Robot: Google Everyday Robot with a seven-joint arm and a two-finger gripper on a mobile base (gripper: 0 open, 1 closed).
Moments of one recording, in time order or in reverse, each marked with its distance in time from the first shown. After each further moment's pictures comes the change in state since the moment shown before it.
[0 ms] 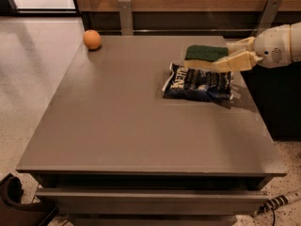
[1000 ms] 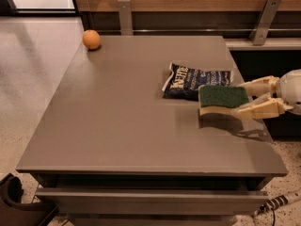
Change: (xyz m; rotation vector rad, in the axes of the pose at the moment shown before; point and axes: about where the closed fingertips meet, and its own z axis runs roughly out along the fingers) arm 0.076 0.089 -0.047 -0.113 -0.007 -0.111
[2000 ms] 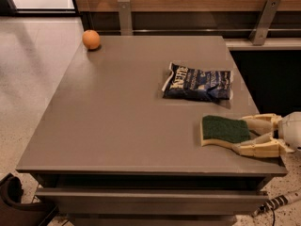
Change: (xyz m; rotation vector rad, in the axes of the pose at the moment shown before) arm 0.063 0.055 0.009 0.008 -0.051 0.033
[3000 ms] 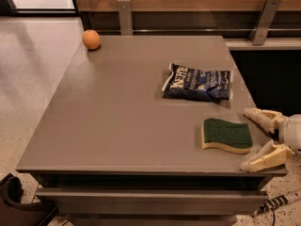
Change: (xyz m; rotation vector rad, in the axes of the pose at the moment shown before) arm 0.005 0.000 0.001 0.003 -0.003 0.003
